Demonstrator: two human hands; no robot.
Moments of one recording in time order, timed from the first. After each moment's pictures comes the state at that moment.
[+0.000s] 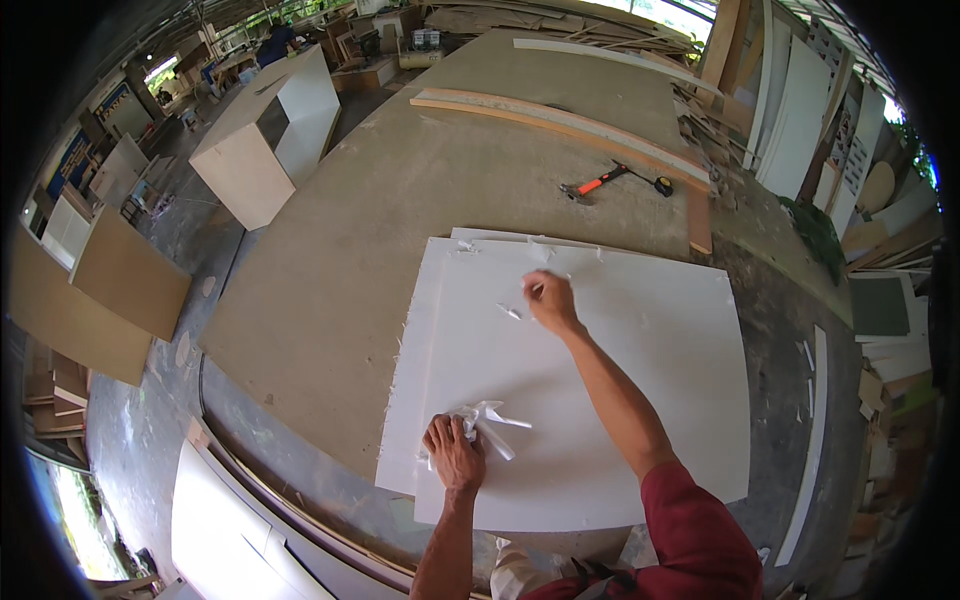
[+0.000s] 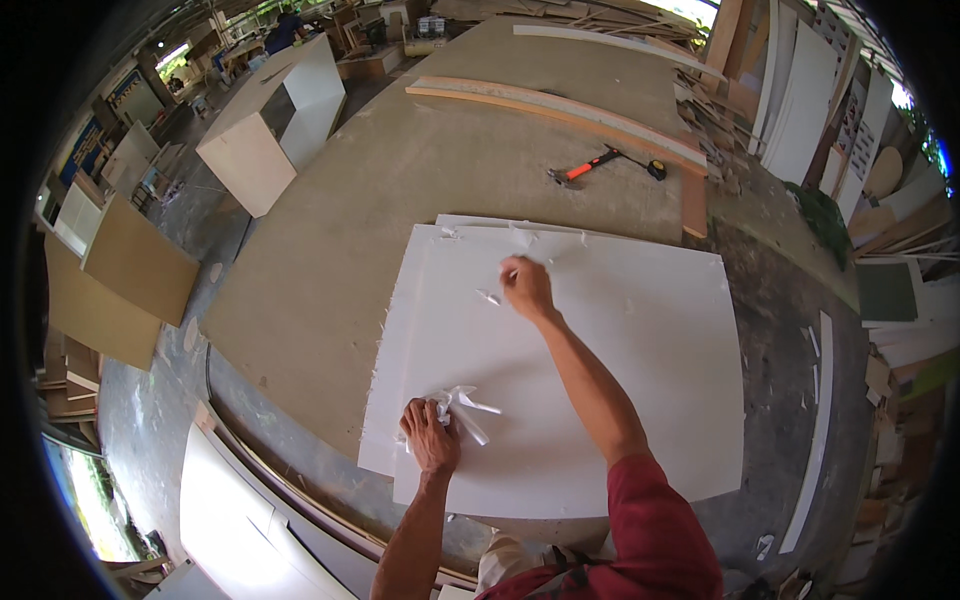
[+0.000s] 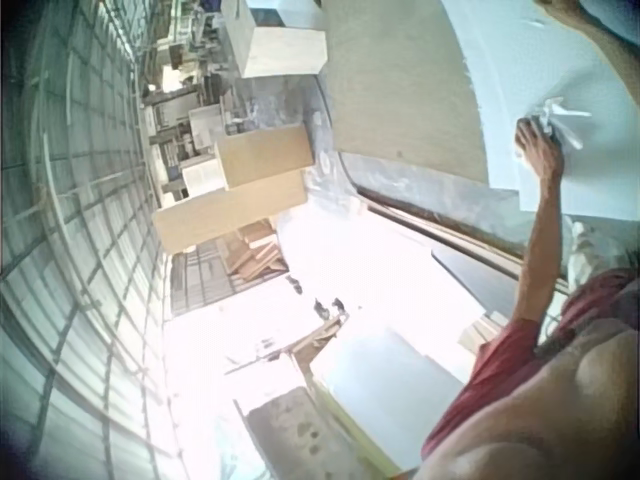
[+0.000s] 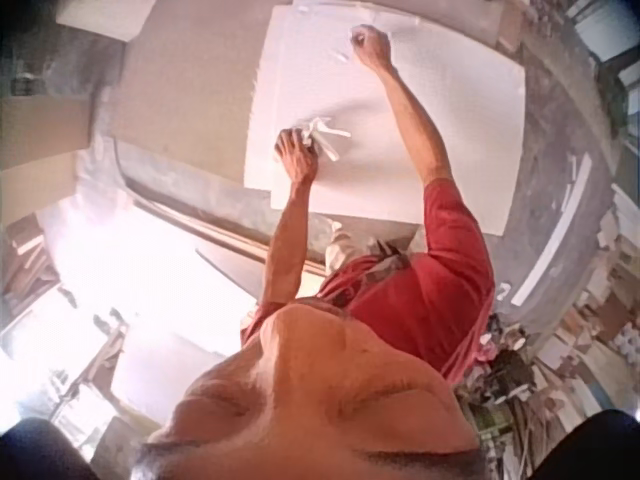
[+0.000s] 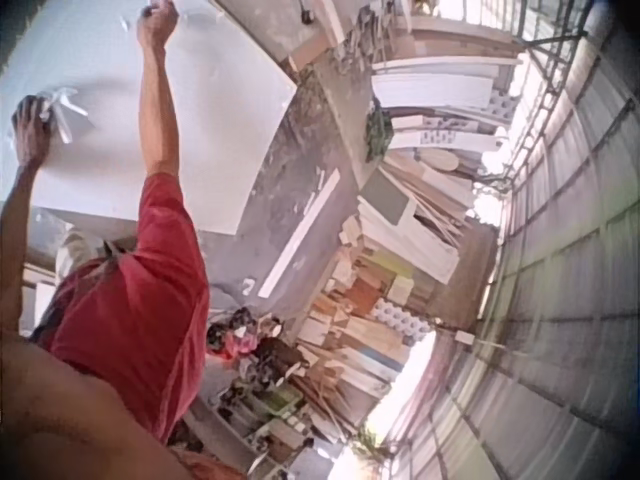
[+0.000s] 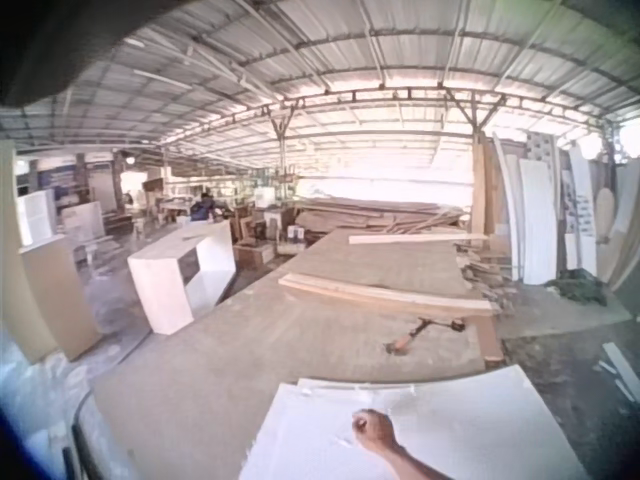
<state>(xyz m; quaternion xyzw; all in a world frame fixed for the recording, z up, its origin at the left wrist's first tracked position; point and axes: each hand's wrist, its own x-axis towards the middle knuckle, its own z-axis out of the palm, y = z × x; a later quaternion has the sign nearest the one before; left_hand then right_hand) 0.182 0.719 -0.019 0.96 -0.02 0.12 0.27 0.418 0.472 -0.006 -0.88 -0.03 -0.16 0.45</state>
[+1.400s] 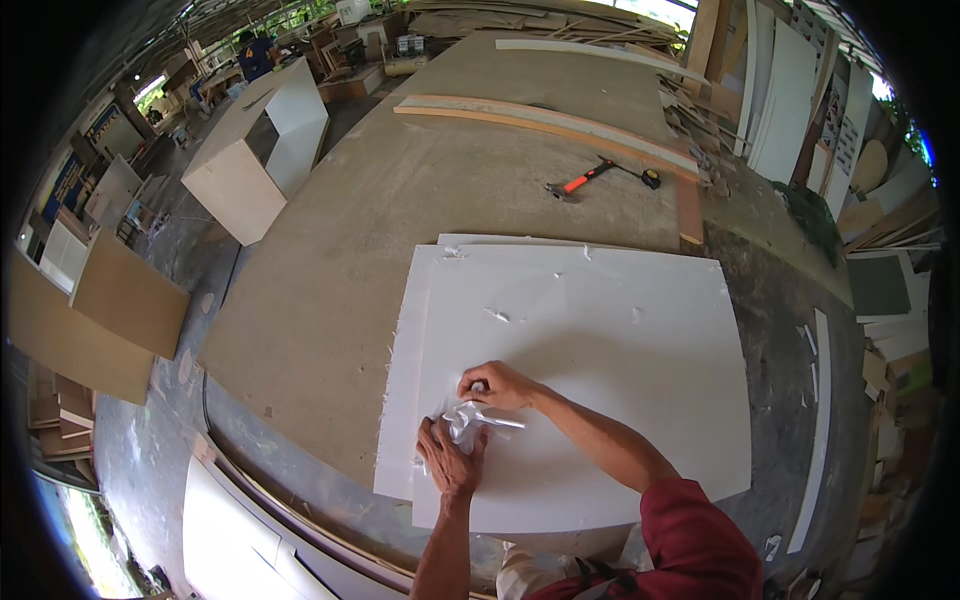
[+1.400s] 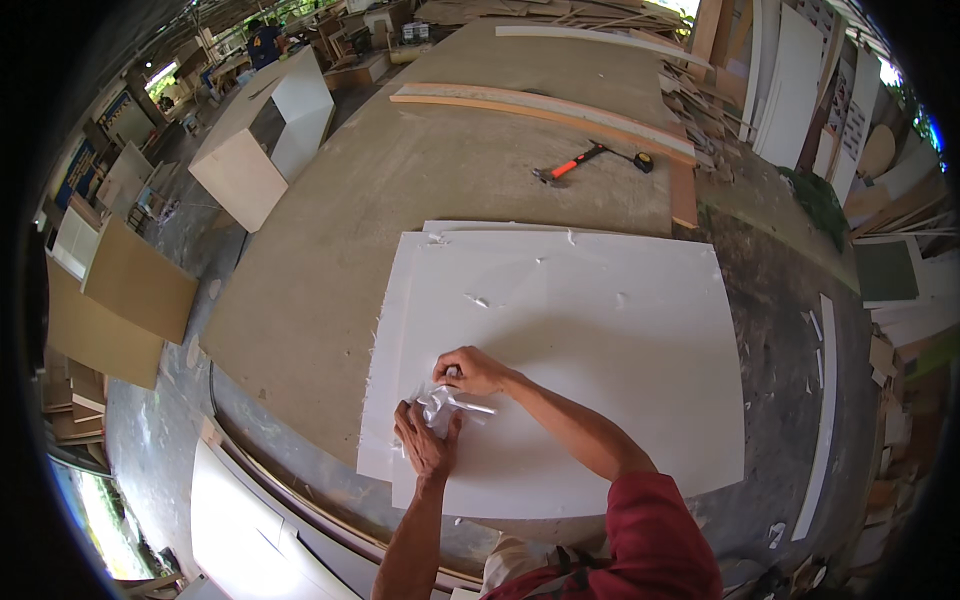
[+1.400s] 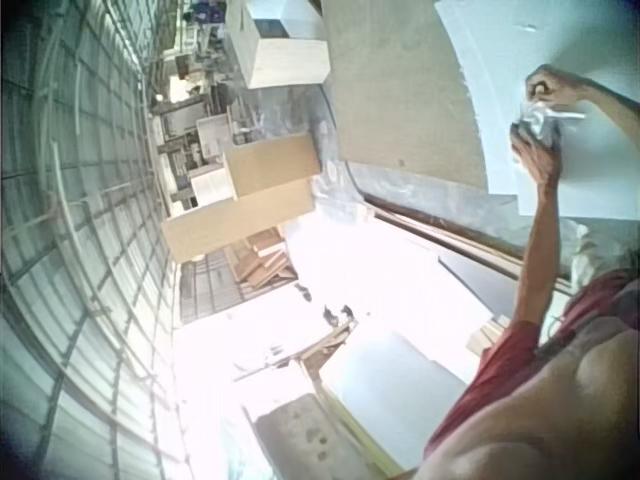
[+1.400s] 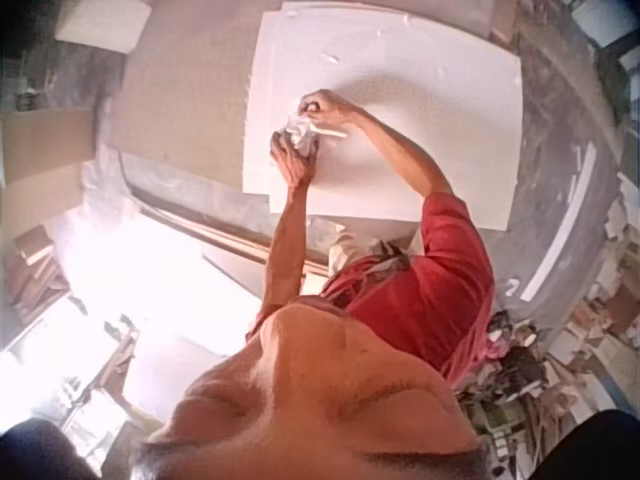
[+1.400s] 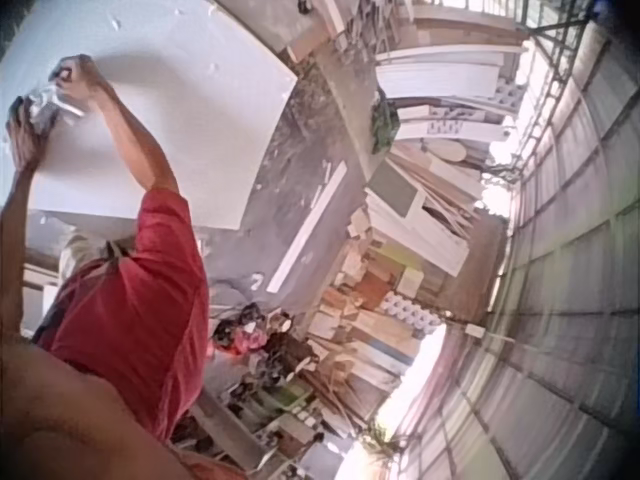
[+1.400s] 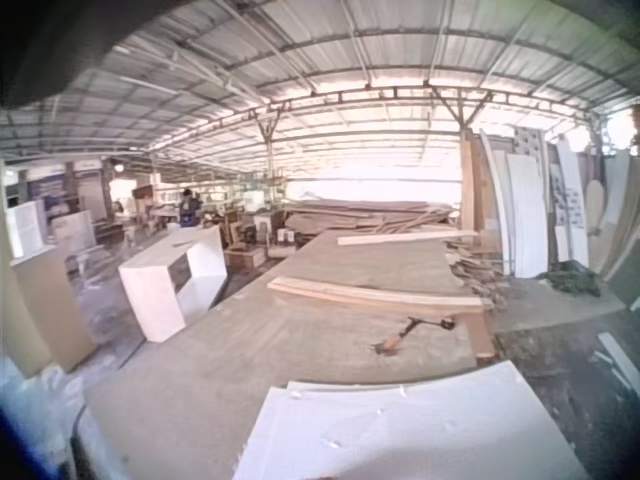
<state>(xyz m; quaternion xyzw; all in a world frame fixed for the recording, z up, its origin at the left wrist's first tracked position) 0.181 0.717 -0.011 0.93 0.01 0.17 0.32 0.316 0.551 0.010 -0.78 -0.26 0.21 0.53</state>
